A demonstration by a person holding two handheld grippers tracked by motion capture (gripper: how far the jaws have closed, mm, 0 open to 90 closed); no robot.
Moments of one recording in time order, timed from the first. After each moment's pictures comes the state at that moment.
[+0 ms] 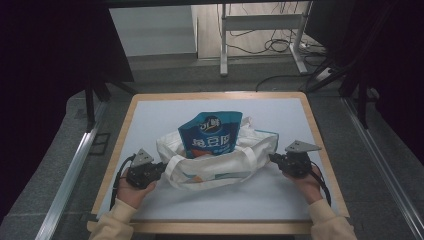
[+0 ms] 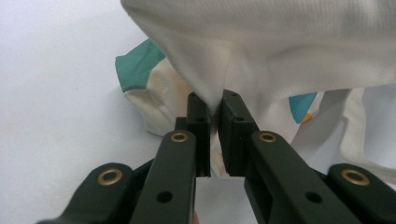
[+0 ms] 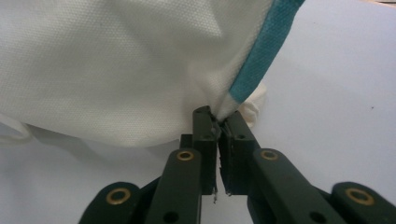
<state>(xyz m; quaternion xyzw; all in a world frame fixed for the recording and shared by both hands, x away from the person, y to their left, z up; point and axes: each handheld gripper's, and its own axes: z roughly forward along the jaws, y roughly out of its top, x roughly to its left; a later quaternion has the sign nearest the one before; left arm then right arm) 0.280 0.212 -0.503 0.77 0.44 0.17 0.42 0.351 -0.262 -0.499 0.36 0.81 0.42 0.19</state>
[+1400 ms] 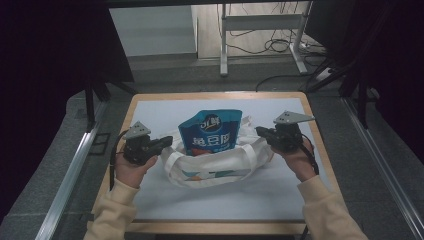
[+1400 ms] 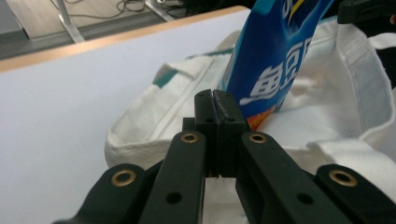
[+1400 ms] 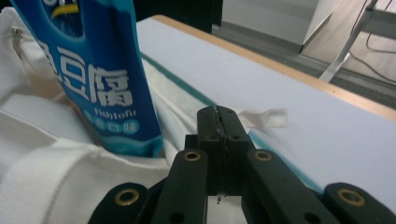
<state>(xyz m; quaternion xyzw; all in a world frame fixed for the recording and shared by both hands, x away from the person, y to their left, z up) 0.301 0.202 -0.422 0.75 0.43 0.16 0.48 0.370 -0.208 -0.407 0.32 0.81 0.45 0.19</state>
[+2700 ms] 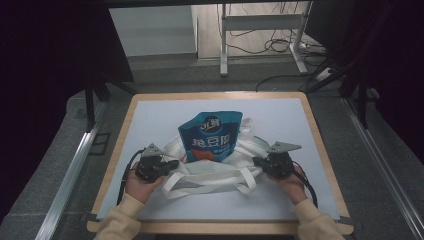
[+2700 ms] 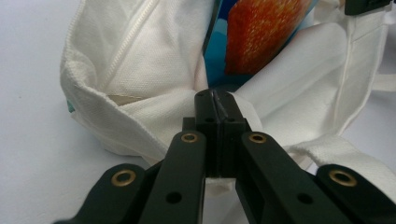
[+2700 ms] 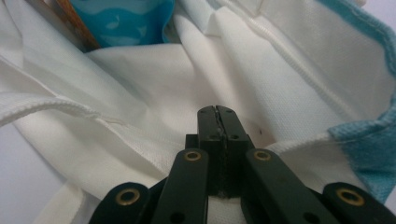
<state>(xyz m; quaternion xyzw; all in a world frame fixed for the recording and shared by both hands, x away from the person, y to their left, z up) 0.298 0.189 -0.495 0.79 0.44 0.11 0.41 0.349 -0.215 -0.505 0.35 0.83 0.42 0.14</state>
